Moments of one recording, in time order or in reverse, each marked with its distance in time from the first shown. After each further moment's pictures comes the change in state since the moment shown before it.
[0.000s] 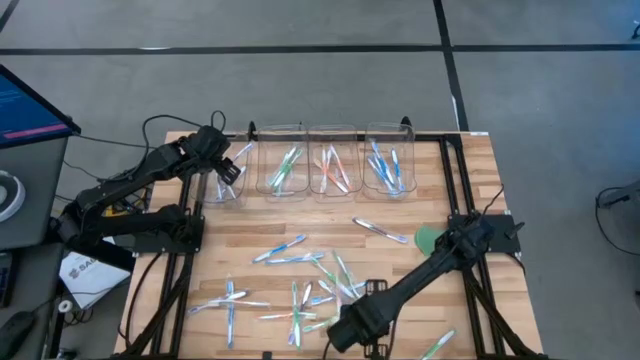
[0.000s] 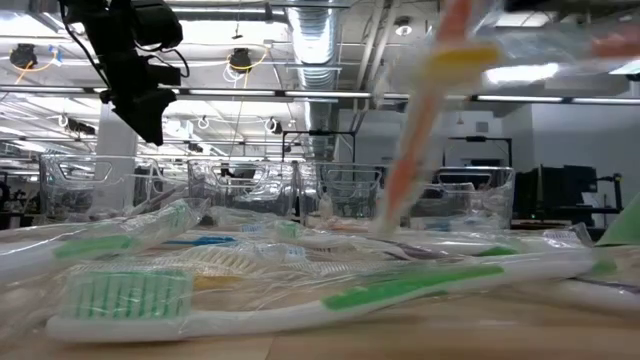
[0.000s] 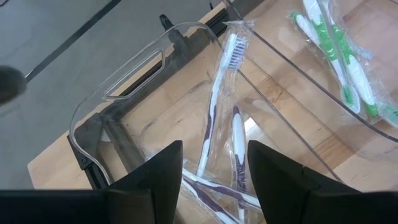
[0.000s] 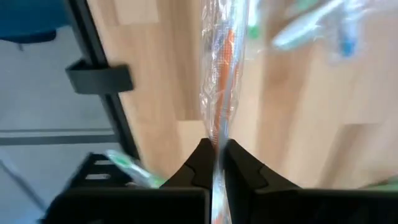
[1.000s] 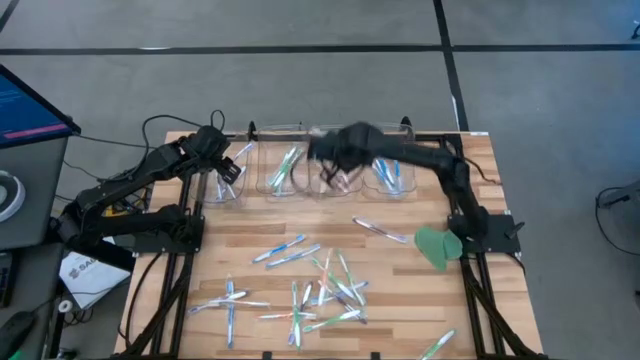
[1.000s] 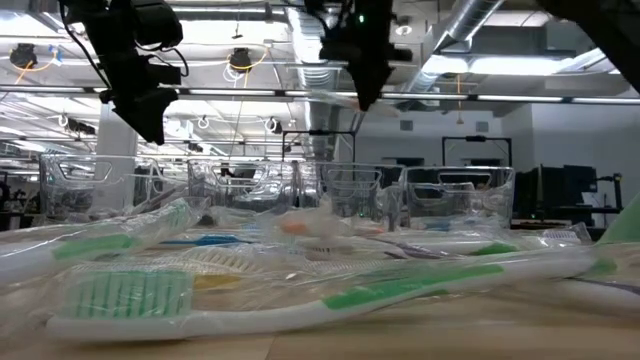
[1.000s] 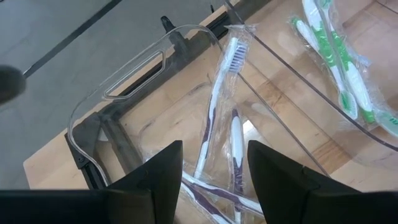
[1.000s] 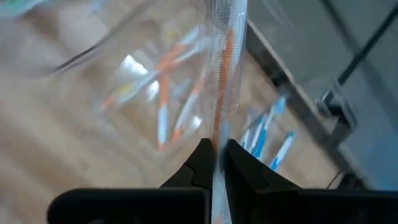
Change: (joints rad) left arm 0.000 0.000 0.000 0.008 0.001 -0.026; right arm -0.807 -0.196 0.057 0.034 0.628 -0.140
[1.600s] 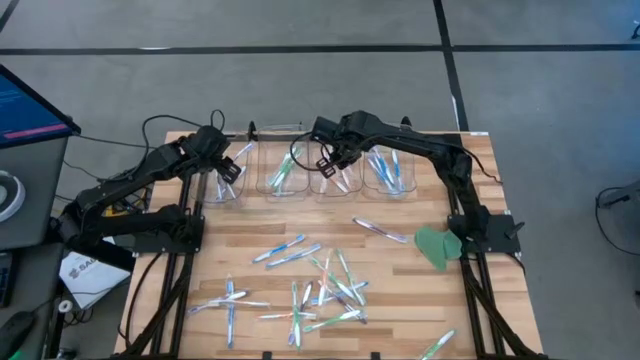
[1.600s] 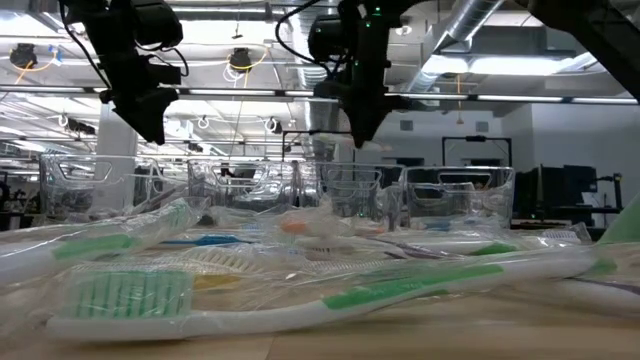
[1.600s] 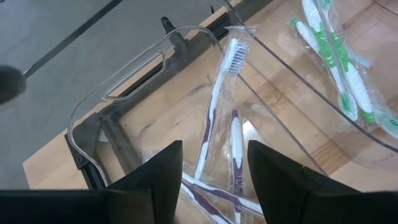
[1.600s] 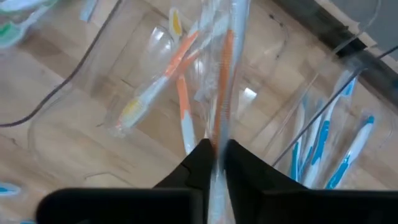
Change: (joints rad) left arm 0.000 0.000 0.000 0.003 0.000 -0.001; right arm -0.156 0.001 -0.177 0.210 -0.253 0.046
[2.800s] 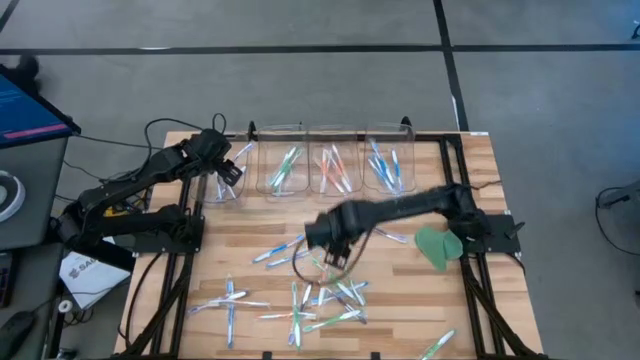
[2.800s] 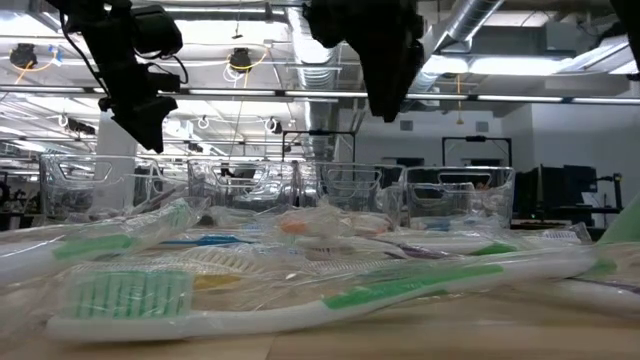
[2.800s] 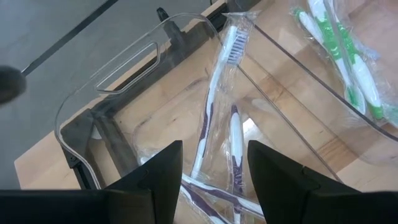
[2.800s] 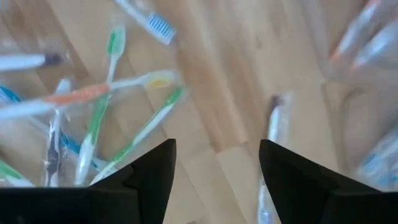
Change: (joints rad) left arm 0.000 0.000 -0.055 0.048 0.000 0.000; right arm 0.538 -0.001 -0.073 -0.095 -0.029 0.019
